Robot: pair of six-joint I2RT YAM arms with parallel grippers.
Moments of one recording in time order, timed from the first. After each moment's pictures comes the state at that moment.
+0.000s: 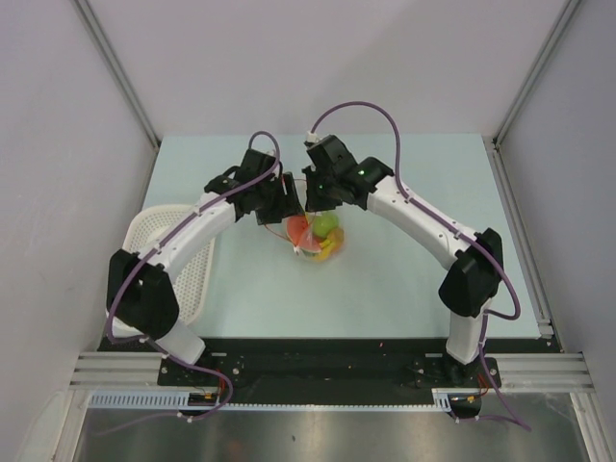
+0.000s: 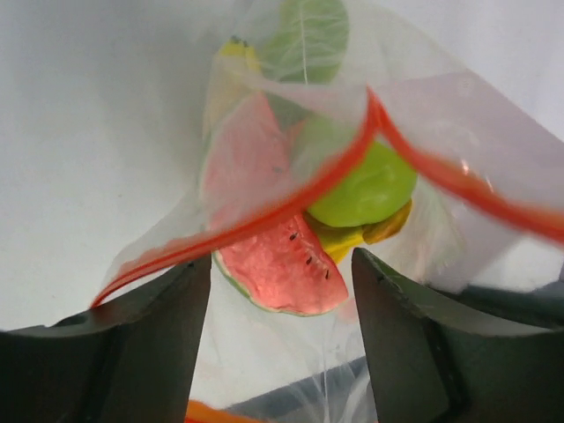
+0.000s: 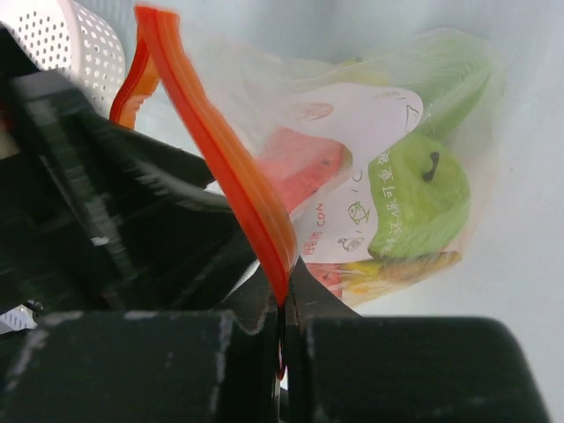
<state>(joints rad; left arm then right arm) -0.47 1.57 1.36 -0.66 0.11 -0.61 0.76 1.87 1.87 -0.80 0.02 0.49</state>
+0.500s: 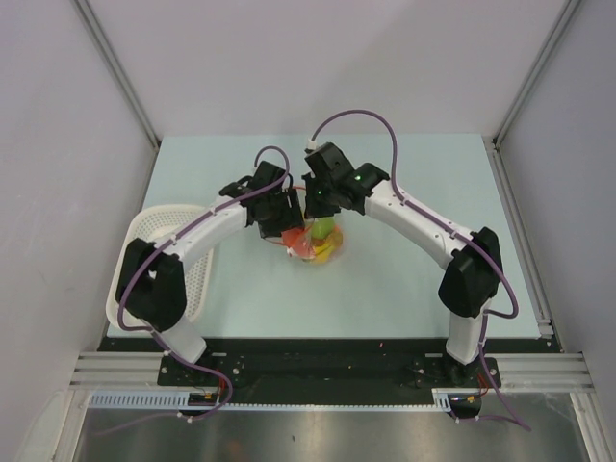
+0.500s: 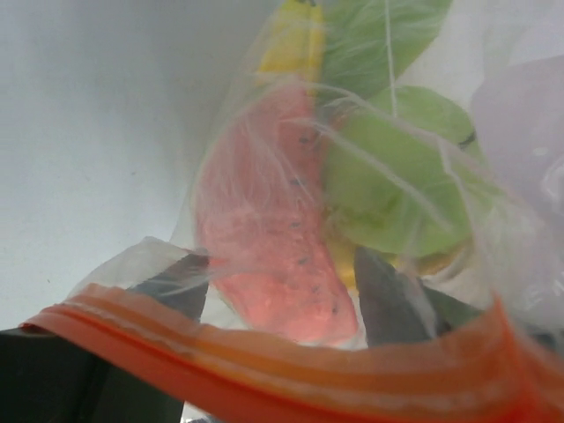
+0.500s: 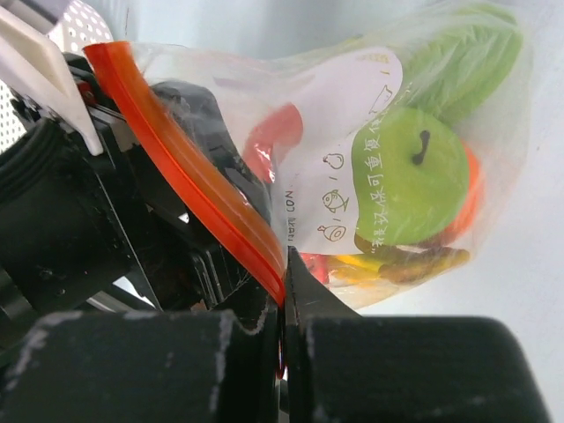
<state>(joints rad) -0.51 1.65 1.30 -0.66 0.03 -0.70 0.77 1.87 1.81 -0.77 0.01 0.55</state>
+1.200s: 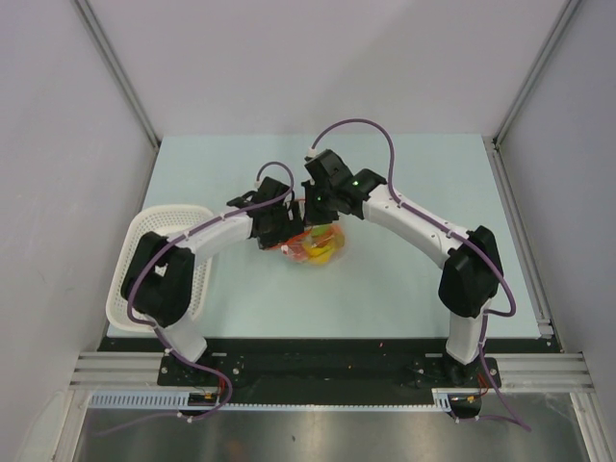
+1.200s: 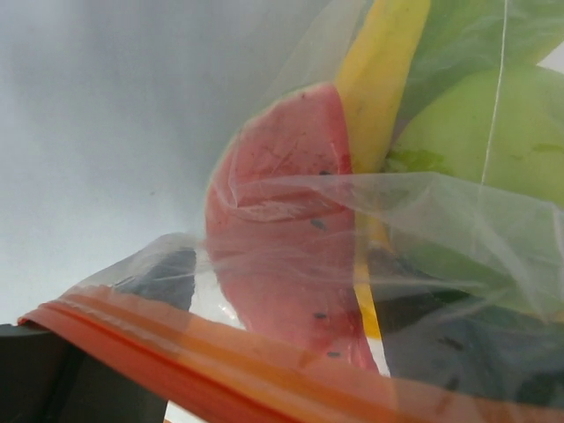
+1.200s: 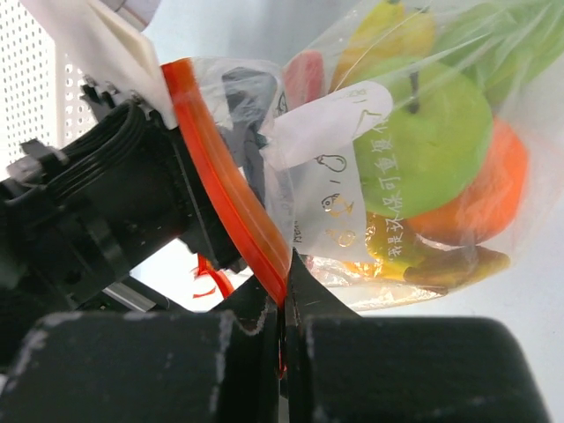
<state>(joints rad) -0.51 1.69 1.16 -0.52 -0.01 -0.69 0.77 1.87 1.73 -0.73 -0.05 0.59</state>
